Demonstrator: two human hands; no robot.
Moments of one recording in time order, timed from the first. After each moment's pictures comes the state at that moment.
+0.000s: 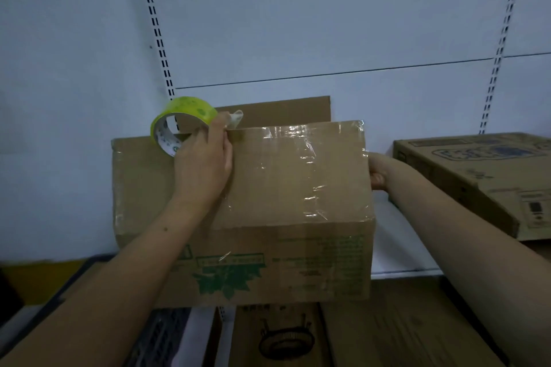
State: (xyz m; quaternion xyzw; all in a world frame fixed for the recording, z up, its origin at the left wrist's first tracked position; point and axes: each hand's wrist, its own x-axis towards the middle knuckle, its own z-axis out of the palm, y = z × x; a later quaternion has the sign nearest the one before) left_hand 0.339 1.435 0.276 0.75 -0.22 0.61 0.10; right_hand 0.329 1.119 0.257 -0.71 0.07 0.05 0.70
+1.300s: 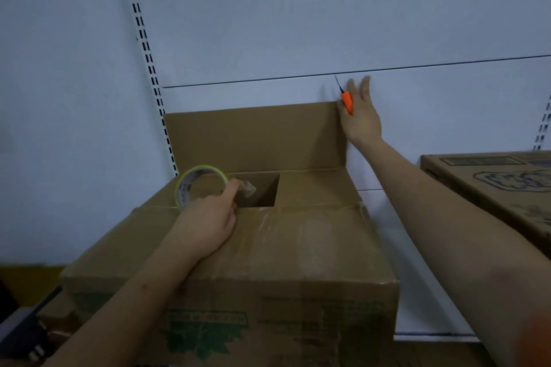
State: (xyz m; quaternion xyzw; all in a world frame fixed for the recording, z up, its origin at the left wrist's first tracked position) left_hand 0.406 1.424 0.215 0.94 -0.25 0.21 0.09; right_hand 0.507 1.082 0.296 -0.86 0.02 -0.40 0.32
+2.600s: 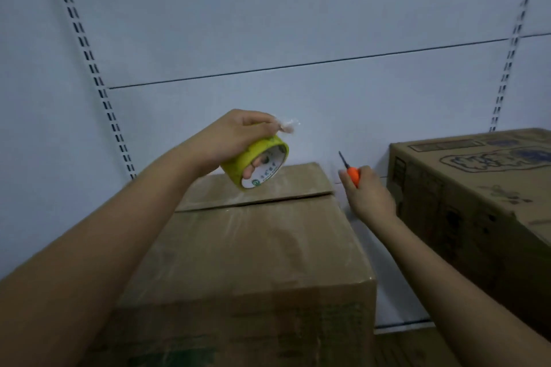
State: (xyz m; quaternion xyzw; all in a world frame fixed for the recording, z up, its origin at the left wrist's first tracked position) left_hand 0.422 1.322 0.333 0.82 -0.37 -0.03 0.44; right_hand 0.417 1.066 0.167 -0.88 0.16 -0.32 0.32
